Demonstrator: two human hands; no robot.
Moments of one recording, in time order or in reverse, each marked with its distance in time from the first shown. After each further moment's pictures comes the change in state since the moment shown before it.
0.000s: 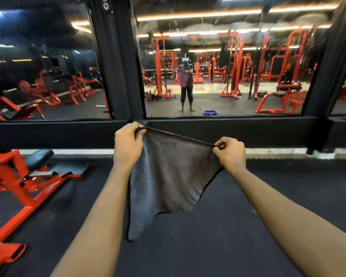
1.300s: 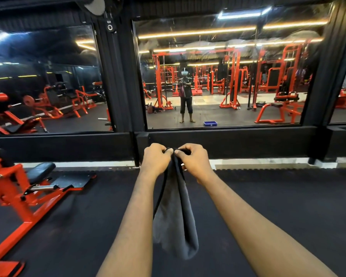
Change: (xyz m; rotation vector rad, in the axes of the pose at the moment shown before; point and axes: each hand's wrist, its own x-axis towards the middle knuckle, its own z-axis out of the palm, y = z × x) left_hand -0.006 0.058 0.025 0.034 -0.384 -0.379; right_hand -0.037 -0.095 0.036 0.481 -0.254 -0.130
